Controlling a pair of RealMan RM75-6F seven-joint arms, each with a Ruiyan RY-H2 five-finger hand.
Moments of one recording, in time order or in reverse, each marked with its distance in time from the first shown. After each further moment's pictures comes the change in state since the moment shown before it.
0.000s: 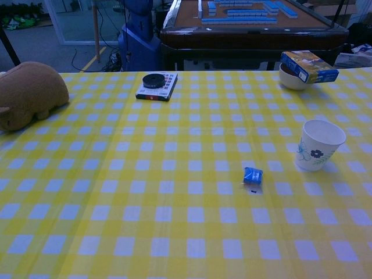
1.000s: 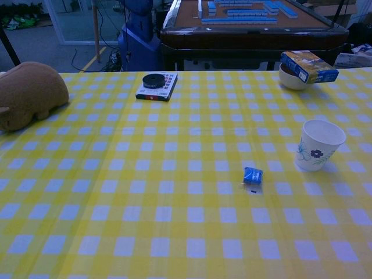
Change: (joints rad) left arm 0.044 0.064 0.011 -0.013 0.041 0.080 -0.117; right arm 0.192 0.139 0.047 -0.302 0.100 -0.279 -0.403
